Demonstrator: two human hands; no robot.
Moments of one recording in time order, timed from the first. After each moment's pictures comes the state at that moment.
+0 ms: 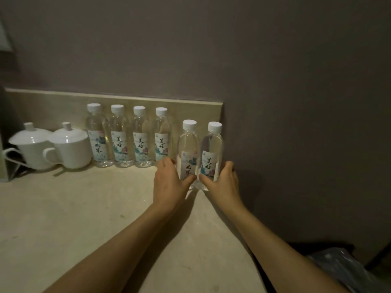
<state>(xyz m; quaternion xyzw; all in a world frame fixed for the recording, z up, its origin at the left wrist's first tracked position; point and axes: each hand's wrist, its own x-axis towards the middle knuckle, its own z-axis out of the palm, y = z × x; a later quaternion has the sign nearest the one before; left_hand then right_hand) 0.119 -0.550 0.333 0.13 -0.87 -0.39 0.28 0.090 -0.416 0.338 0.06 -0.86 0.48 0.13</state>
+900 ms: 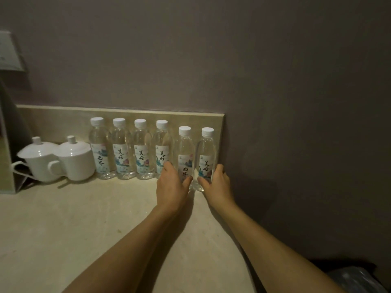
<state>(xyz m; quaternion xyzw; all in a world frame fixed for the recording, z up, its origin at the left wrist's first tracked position) 0.084 -0.549 0.339 0.17 -0.87 -0.37 0.29 0.058 -0.433 0.350 0.09 -0.89 0.44 0.09</state>
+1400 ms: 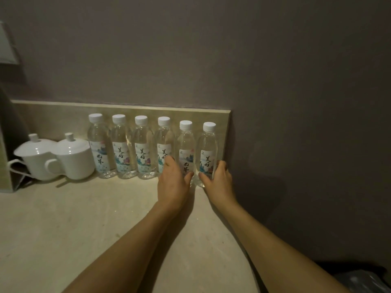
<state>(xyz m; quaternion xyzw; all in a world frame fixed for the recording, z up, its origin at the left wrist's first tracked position) 0.064 -0.558 0.335 0.16 -0.87 -0.34 0.31 0.036 -0.444 0.344 0.09 -0.88 0.46 0.10</state>
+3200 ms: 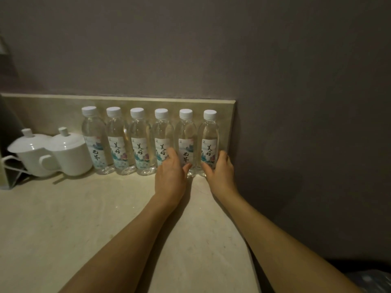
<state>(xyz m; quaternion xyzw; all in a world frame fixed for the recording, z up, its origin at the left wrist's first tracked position) 0.047 -0.568 0.334 0.14 -0.90 -0.26 0.32 -0.003 -0.451 0.330 0.12 -0.86 0.49 0.12</state>
